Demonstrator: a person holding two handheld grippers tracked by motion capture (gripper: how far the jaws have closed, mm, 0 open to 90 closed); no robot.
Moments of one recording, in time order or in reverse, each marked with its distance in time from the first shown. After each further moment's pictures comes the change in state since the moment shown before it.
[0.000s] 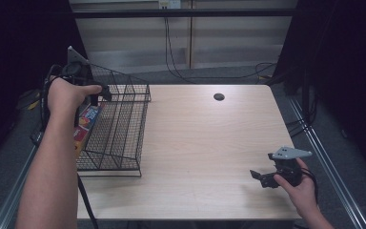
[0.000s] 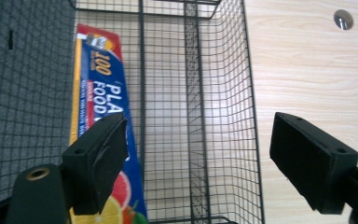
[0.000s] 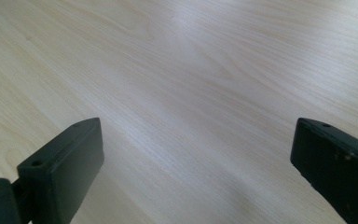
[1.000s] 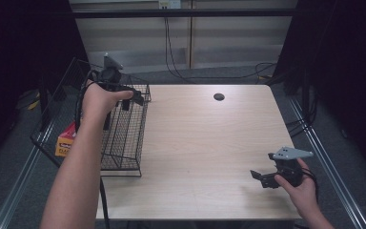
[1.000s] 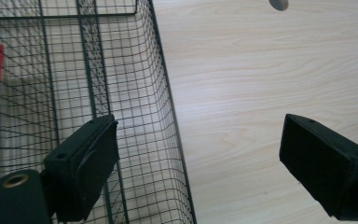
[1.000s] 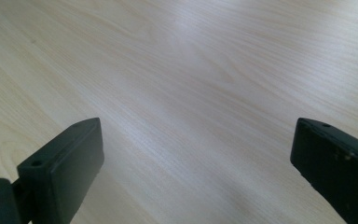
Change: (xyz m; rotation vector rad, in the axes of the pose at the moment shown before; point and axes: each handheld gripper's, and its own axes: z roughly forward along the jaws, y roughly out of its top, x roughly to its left) left arm -0.062 -0.008 0.038 0.005 -0.144 0.123; right arm 0.001 0.001 -0.003 -0.010 -0.001 -0.009
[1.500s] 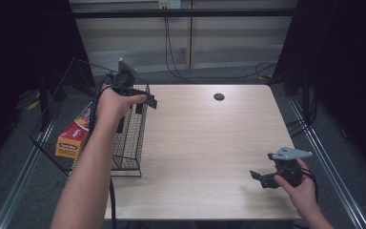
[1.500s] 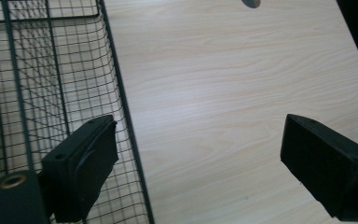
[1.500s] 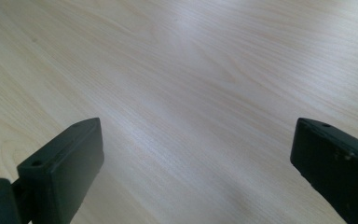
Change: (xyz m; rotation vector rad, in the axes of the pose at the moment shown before) left arm -0.027 -0.006 0.019 -0.022 -0.061 0.035; right arm 0.001 0.000 0.001 -0.002 -0.004 -0.007
